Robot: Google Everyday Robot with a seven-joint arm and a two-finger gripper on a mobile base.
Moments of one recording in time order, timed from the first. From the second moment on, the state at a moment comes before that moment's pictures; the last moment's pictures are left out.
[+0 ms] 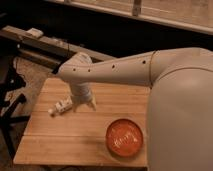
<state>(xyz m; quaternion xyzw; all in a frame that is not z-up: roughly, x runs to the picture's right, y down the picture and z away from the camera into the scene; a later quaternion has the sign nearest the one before) -0.103 0.103 0.703 -0.26 0.23 0.64 0.68</state>
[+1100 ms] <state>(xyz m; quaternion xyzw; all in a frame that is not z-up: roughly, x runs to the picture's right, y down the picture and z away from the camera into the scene) -0.104 0.102 0.703 -0.26 0.23 0.64 0.68</state>
